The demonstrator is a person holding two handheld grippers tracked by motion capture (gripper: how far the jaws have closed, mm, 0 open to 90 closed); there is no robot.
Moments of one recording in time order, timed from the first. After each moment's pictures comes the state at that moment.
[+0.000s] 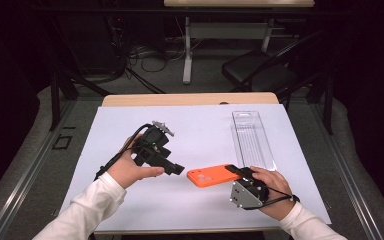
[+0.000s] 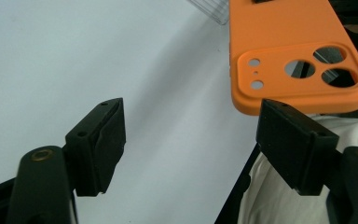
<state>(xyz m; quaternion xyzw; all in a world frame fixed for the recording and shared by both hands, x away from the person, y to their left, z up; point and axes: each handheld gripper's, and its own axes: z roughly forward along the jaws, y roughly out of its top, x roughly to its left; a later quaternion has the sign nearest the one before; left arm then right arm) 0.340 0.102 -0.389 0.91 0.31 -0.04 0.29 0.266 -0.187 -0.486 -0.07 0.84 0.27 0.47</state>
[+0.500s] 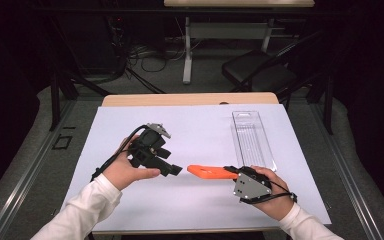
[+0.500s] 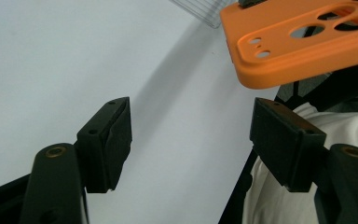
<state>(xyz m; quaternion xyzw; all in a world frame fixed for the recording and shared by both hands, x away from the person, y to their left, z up) 0.334 0.109 -0.387 0.91 0.28 -0.03 0.30 0.272 -0.192 -0.482 0.01 0.85 0.36 0.39</state>
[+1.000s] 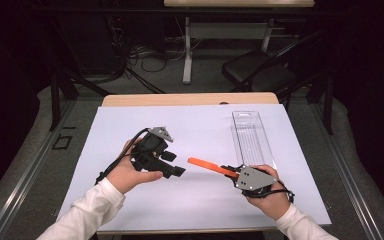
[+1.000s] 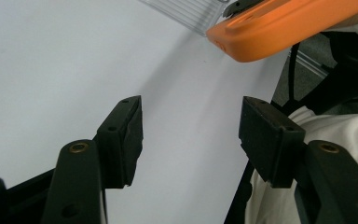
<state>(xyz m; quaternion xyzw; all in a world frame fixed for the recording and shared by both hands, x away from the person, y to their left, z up) 0.329 0.102 -0.394 0.91 0.26 -0.03 0.33 0.281 -0.194 -0.482 0.07 0.84 0.43 0.32</state>
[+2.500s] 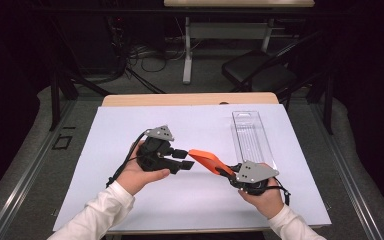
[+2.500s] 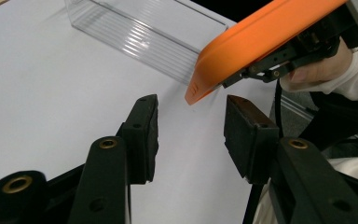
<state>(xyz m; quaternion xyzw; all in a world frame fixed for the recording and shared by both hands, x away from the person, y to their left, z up) 0.329 0.098 -0.403 0.87 0.24 -0.01 0.43 0.292 -0.191 -0.491 0.12 0.82 0.50 0.26</state>
